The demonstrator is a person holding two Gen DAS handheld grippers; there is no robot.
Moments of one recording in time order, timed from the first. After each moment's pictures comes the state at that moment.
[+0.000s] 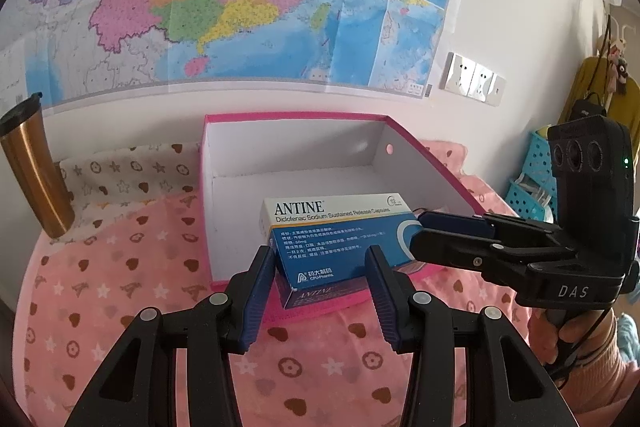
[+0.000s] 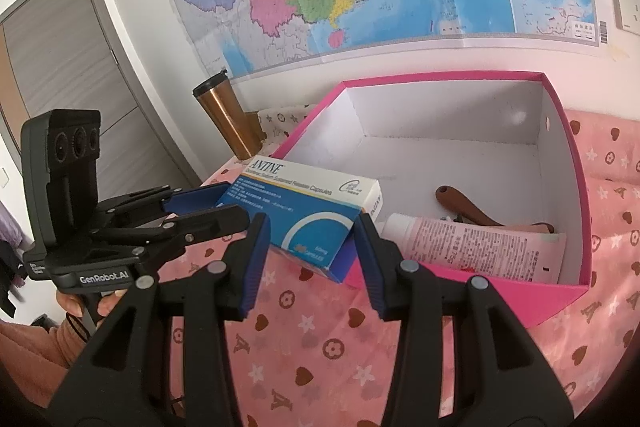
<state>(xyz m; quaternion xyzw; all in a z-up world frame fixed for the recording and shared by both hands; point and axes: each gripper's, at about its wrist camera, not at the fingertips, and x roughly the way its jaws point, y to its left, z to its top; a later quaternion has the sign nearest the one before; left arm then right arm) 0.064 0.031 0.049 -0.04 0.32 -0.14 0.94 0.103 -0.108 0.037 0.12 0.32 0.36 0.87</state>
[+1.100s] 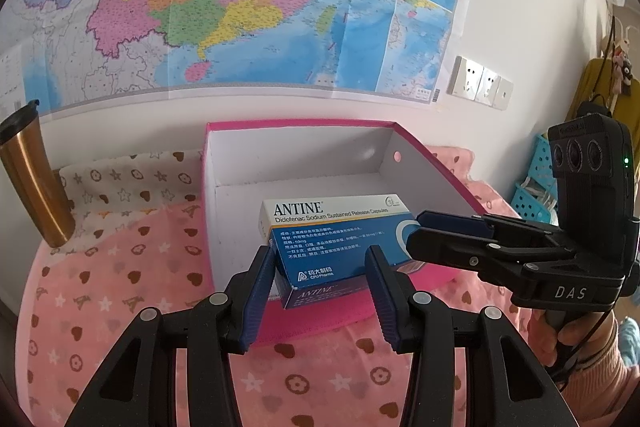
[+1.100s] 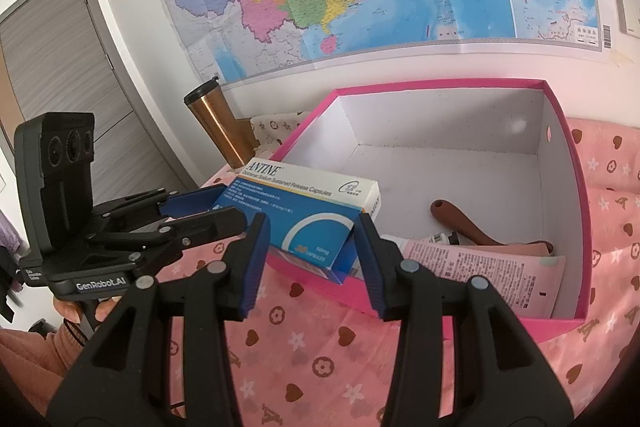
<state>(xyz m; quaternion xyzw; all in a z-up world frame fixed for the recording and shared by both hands) 0.080 0.033 0.050 -0.04 0.32 -0.14 0.94 0.111 -0.107 0.038 0.13 0.32 0.36 0.87</state>
